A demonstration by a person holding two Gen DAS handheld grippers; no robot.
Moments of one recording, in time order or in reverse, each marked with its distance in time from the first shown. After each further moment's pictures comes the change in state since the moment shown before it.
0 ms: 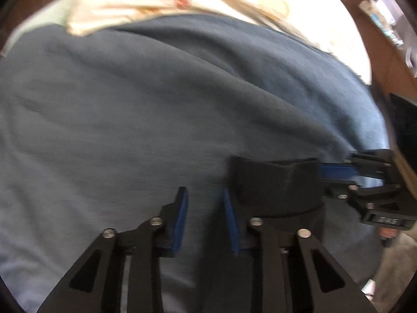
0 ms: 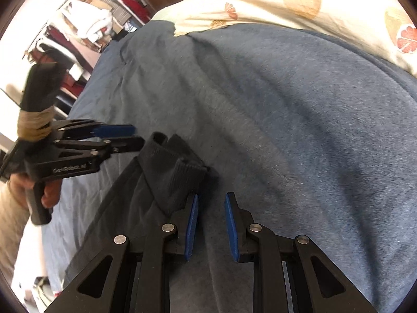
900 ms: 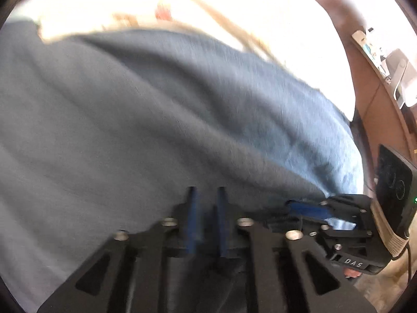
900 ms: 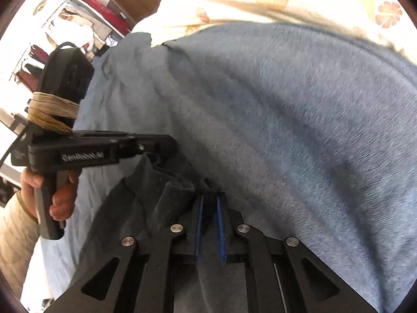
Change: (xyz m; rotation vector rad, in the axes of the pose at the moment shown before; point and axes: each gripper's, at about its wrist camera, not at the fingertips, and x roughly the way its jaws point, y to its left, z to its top) left arm -0.003 0.014 0.043 -0.060 -0.122 -0.100; right arm 0.000 -0.012 0.000 0.101 -0.058 -0.067
